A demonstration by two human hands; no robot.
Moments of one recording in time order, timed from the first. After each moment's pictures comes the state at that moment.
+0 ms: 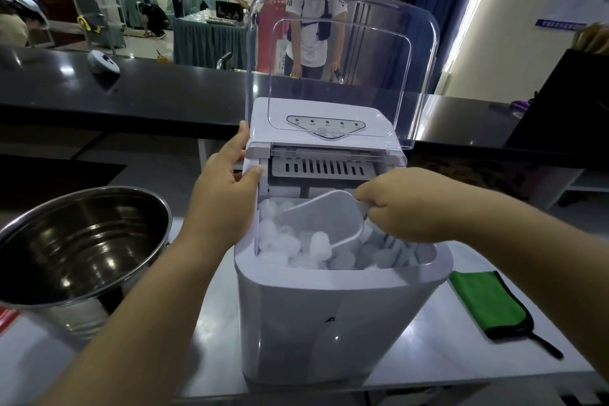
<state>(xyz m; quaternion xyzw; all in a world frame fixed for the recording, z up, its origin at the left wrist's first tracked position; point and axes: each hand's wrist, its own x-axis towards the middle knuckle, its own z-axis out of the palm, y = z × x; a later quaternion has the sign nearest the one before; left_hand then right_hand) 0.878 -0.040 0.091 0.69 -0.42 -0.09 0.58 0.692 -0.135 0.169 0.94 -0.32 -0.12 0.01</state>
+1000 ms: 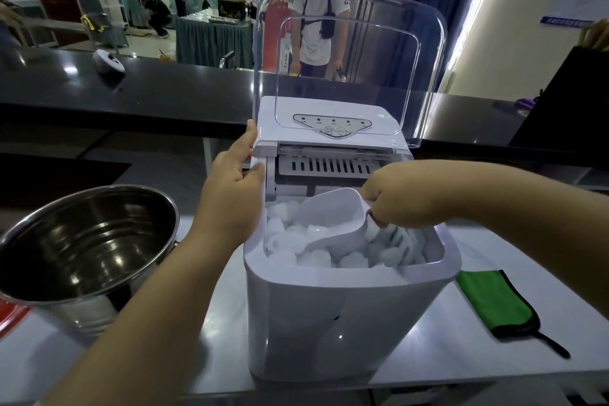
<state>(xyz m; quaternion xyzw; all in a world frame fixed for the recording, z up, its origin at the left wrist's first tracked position) 0.878 -0.041 0.091 0.69 -0.42 -0.11 0.58 0.707 -0.136 0.180 0.93 -0.31 -0.19 0.00</state>
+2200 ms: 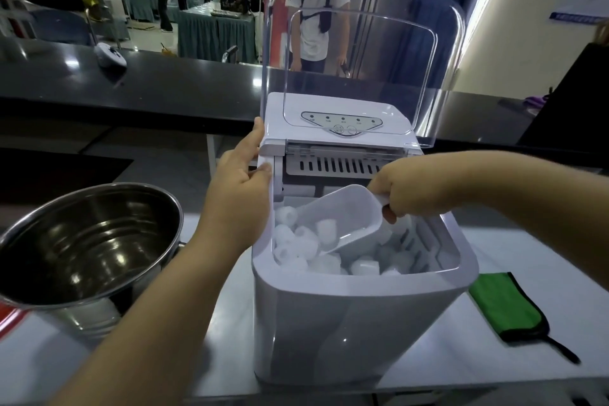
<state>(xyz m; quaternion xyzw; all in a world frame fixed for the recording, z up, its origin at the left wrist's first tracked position) 0.881 -0.041 0.090 0.68 -0.42 -0.12 0.59 0.718 -0.157 0.177 0.91 -0.34 -0.24 -0.04</state>
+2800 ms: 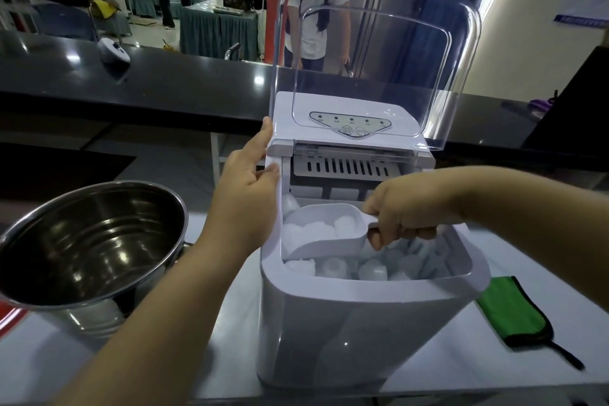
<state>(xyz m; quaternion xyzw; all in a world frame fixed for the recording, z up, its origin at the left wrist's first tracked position) 0.883 -0.041 0.089 0.68 -0.42 -0.13 0.59 0.726 -0.158 0.164 0.83 -0.40 -0.26 -0.28</state>
